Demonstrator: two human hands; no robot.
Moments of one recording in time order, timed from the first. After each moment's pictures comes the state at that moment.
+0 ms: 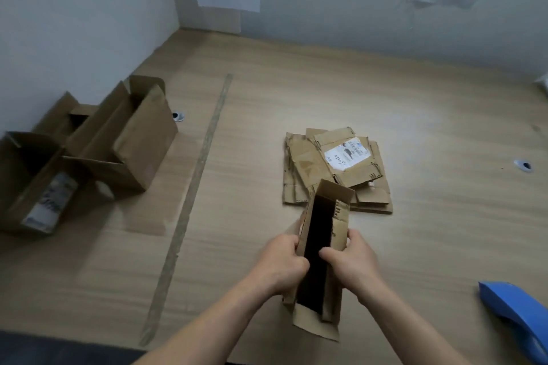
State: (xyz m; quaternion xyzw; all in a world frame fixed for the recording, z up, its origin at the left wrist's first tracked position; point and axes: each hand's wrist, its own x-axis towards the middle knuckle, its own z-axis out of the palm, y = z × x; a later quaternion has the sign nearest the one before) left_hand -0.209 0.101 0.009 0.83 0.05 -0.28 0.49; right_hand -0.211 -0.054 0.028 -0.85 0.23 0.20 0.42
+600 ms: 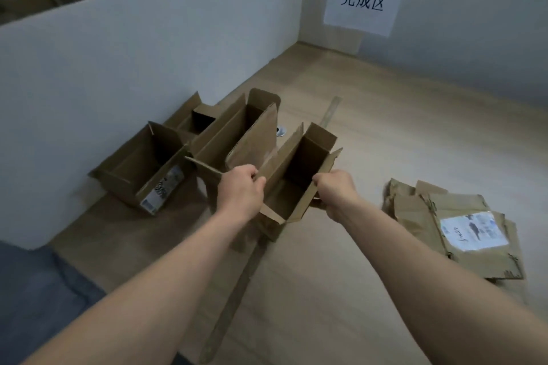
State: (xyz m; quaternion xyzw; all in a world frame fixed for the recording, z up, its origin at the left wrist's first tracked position) left_hand -0.105 0.331 0.055 0.89 0.28 0.05 0.36; right_hand -0.011 0.184 0.047 -0.76 0.15 0.27 0.57
